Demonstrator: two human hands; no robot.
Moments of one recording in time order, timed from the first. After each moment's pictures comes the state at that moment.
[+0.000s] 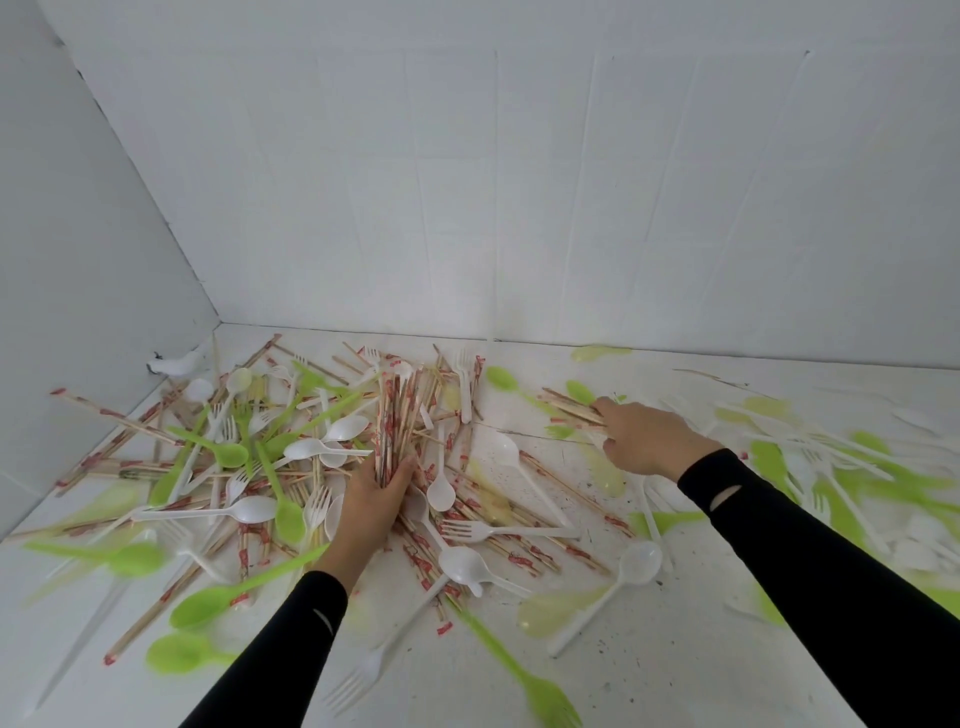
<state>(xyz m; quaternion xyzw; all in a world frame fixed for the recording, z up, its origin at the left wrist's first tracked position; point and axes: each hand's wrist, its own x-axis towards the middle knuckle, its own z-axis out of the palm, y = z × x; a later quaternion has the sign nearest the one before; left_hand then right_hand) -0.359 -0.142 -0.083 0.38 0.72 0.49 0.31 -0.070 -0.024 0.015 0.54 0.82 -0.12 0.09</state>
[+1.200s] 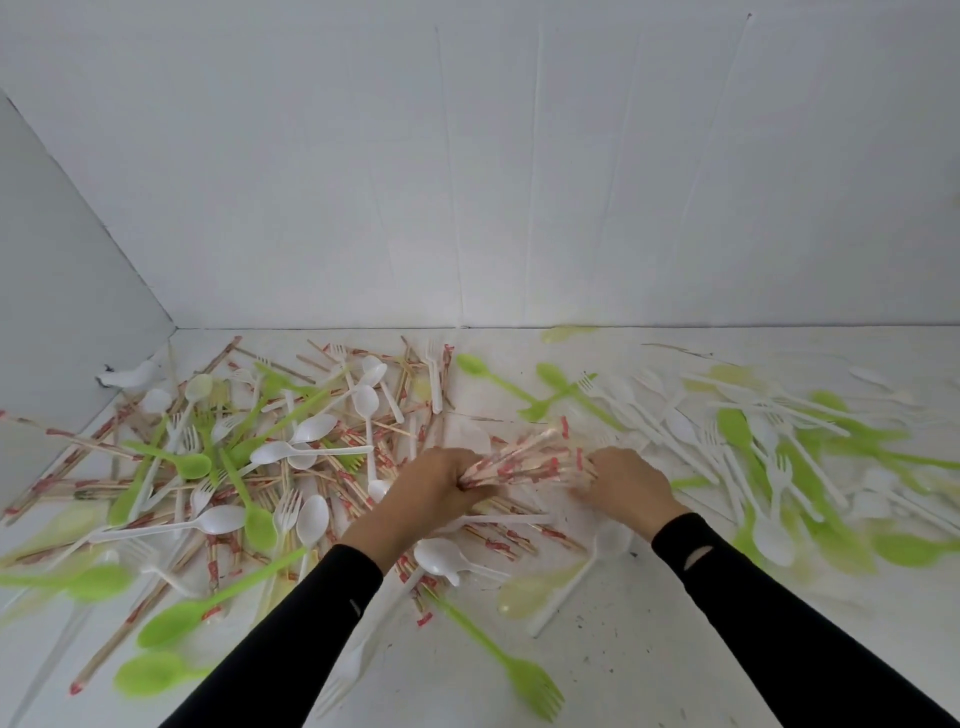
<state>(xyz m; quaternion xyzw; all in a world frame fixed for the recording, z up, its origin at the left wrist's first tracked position) -0.292 -0.116 -0.052 0.75 0.57 0.23 0.23 -0.051 -0.073 -0.046 0.65 0.73 -0.24 0.00</state>
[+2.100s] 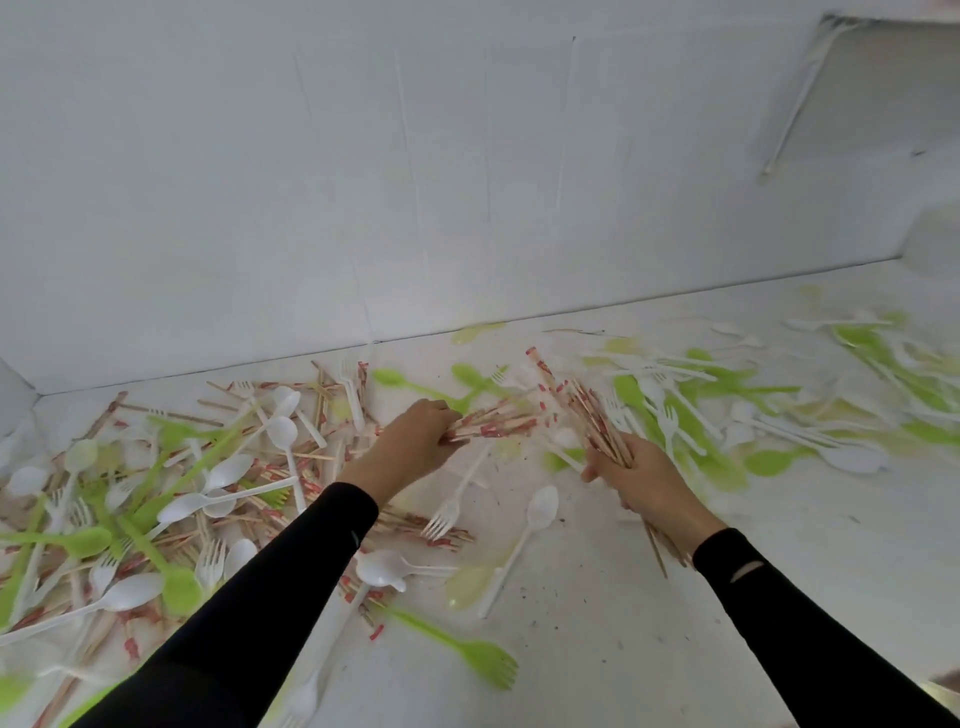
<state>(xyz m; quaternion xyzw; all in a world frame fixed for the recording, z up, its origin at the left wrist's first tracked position) -0.241 -0.050 -0.027 0.85 0.51 0.07 0.08 0.034 -0.139 -0.032 0.65 0.51 -0.43 -0.37</state>
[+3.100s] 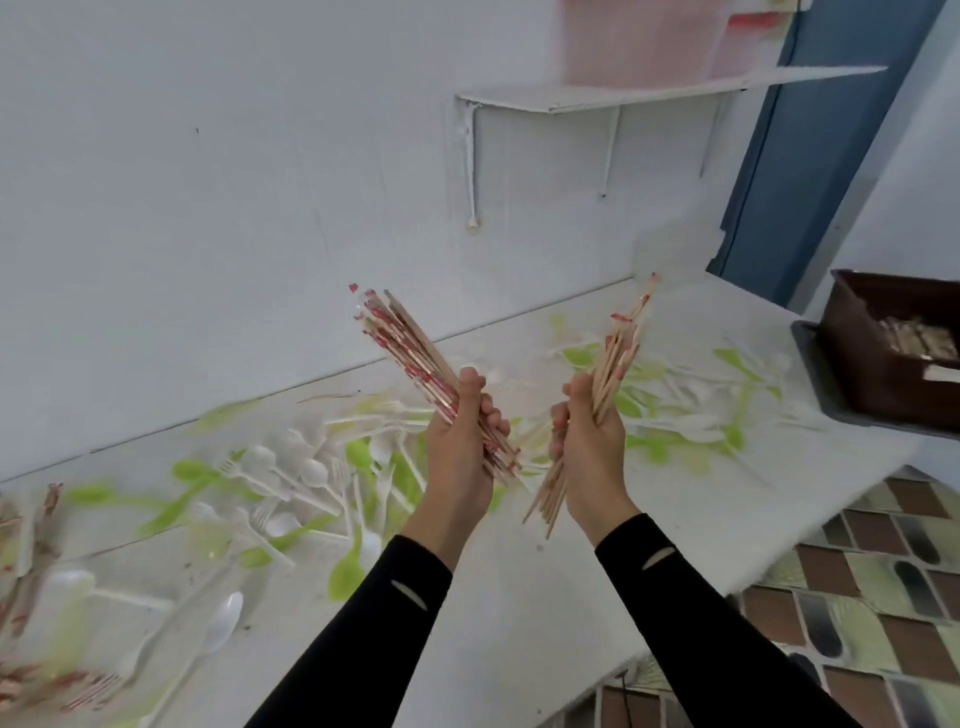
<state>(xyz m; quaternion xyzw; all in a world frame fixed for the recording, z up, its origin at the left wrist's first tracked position) 0.196 -0.129 0.053 0.30 0.32 0.57 0.70 0.295 -0.162 0.047 0.52 0.20 -0.38 -0.74</state>
